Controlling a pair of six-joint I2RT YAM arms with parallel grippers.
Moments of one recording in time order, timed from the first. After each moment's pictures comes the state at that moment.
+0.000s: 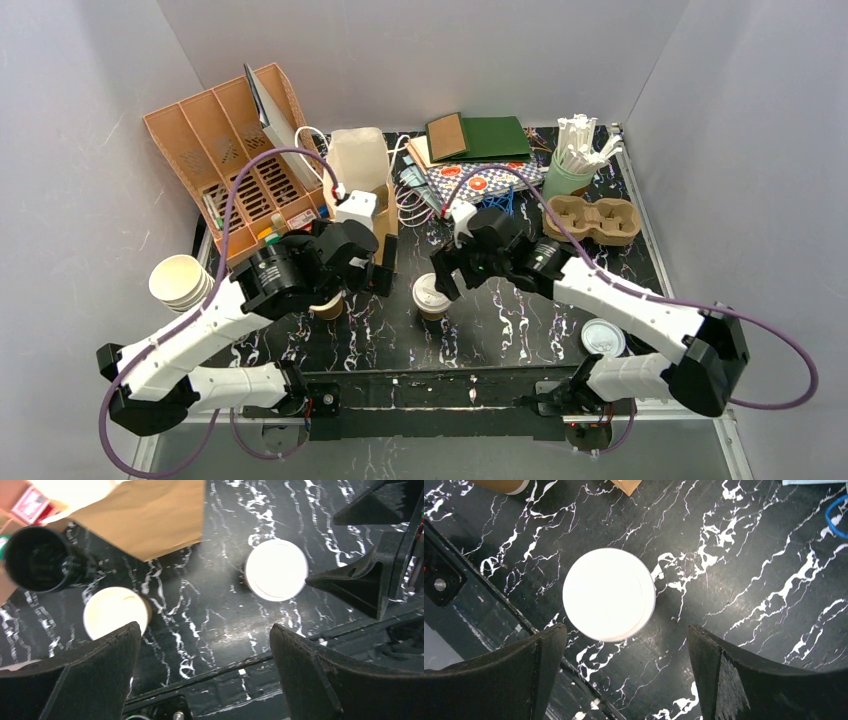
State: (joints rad) left arm -1.05 1.08 1.34 -1.11 -0.50 -0.55; right arm 0.88 1.21 0.98 -0.50 -0.08 0.20
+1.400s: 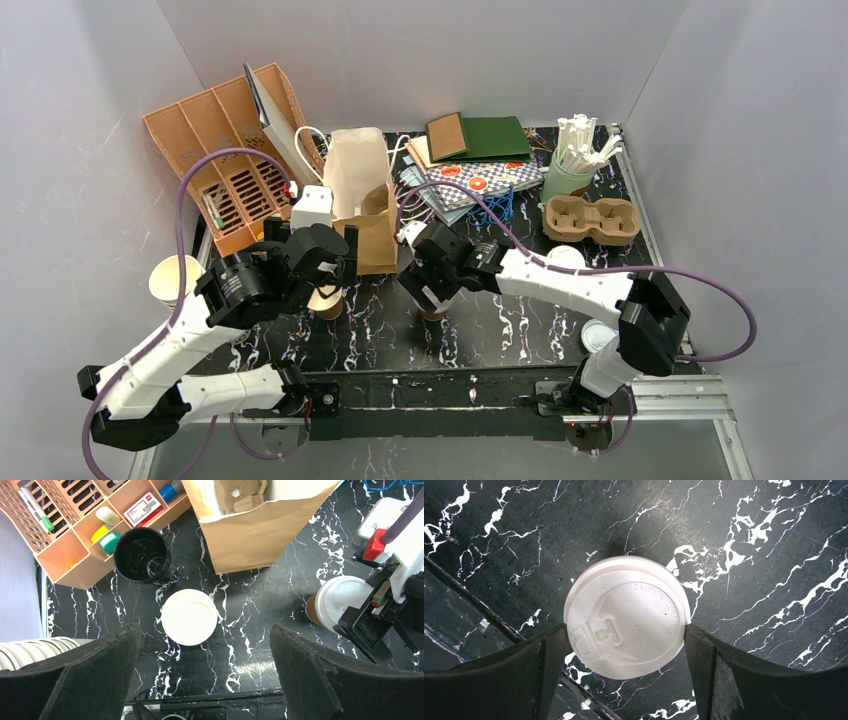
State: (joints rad) left arm -1.00 0.97 1.36 -1.26 -0.76 -0.56; right arm 1.07 1.55 1.19 -0.63 0.07 0.16
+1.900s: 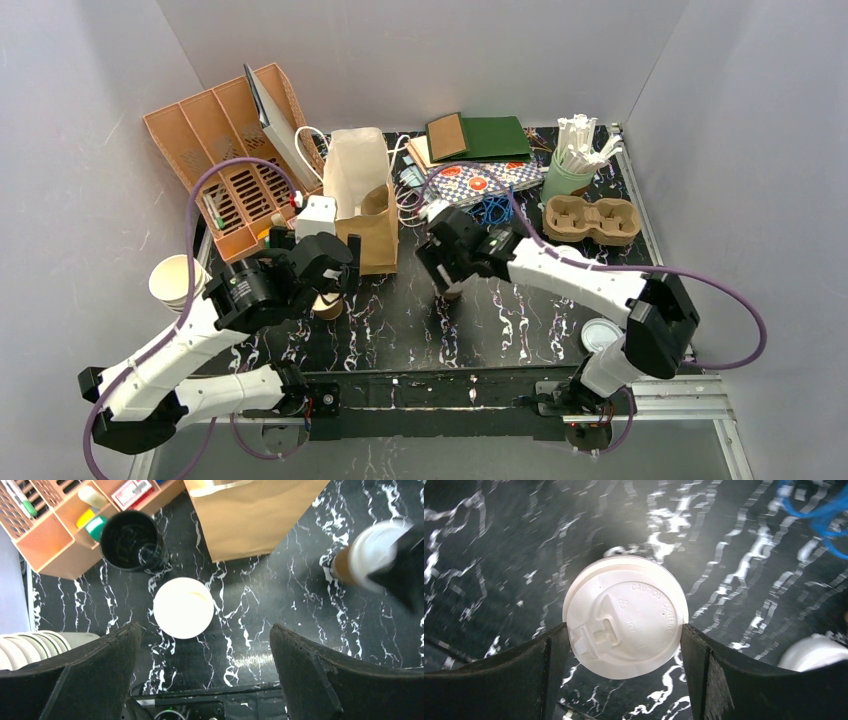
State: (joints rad) left arm -1.00 0.94 1.29 -1.24 -0.74 -0.58; right arm 1.01 1.53 1.20 -0.66 0.21 0.20
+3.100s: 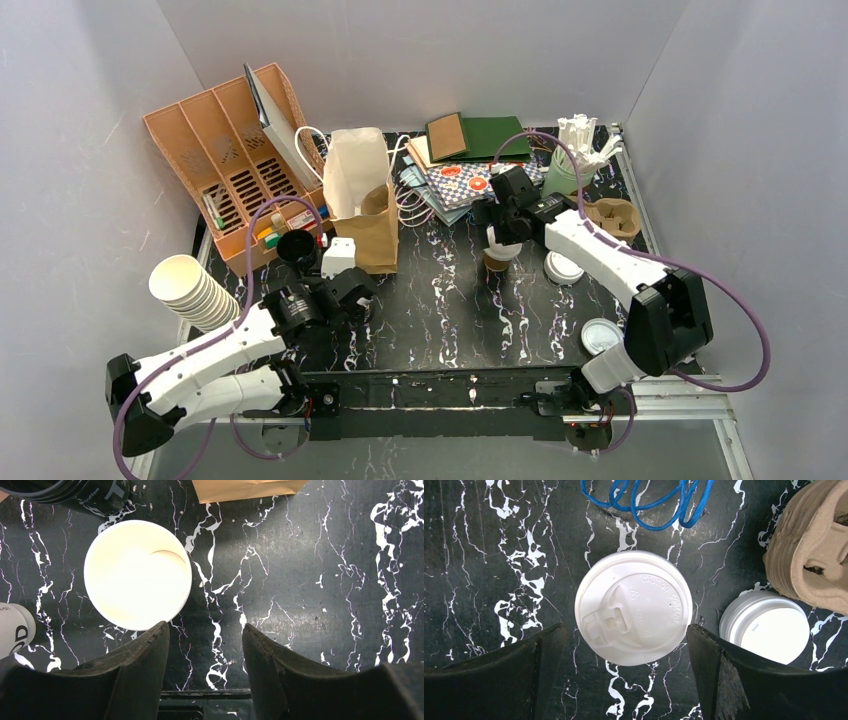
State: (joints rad) left arm -1.00 0.91 0.79 -0.98 -0.64 -0.76; right arm 0.56 1.50 1.18 -0.67 0.19 0.28
